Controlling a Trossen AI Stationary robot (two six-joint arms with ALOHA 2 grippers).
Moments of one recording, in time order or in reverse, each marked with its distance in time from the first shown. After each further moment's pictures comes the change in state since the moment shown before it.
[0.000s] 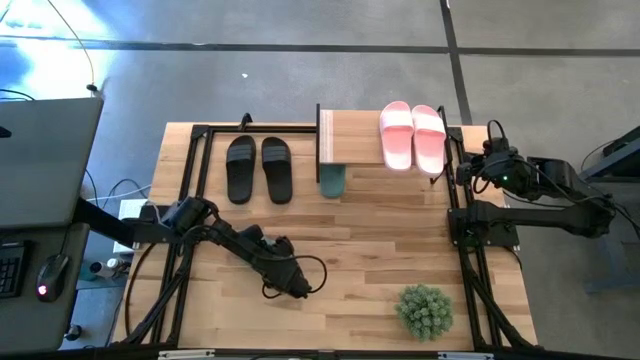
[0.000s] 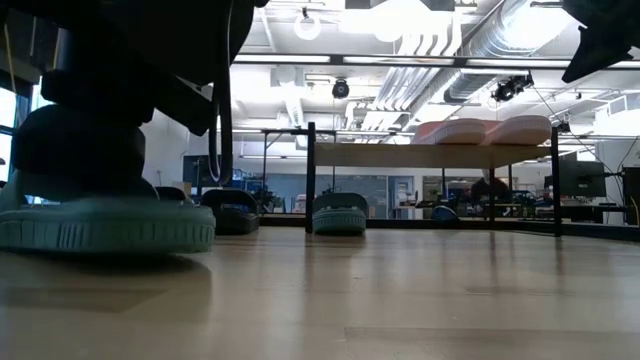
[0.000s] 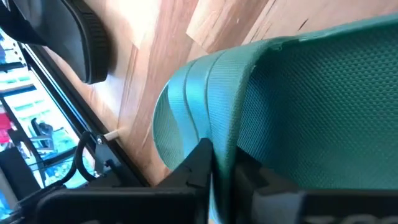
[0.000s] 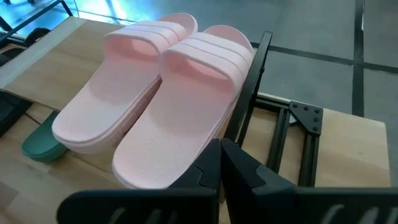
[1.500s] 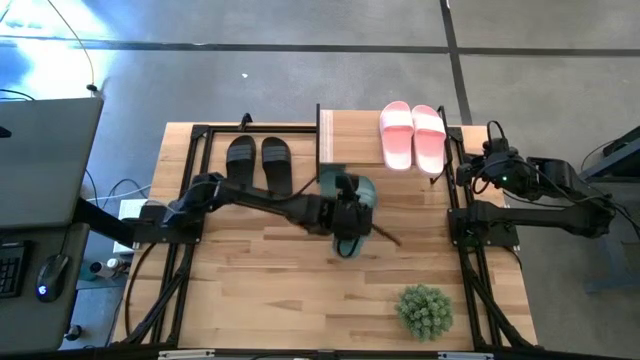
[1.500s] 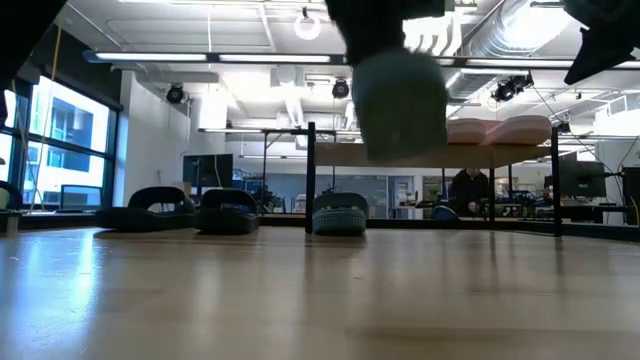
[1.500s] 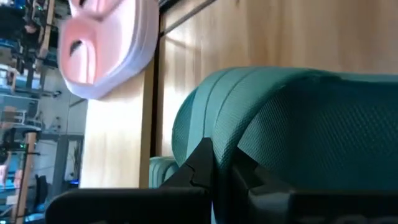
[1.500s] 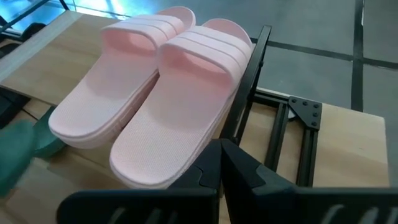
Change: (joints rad) left arm 0.340 -0.001 0.362 0.905 -0.508 1.466; right arm 0.000 0.000 0.000 -0.023 -0.010 0.020
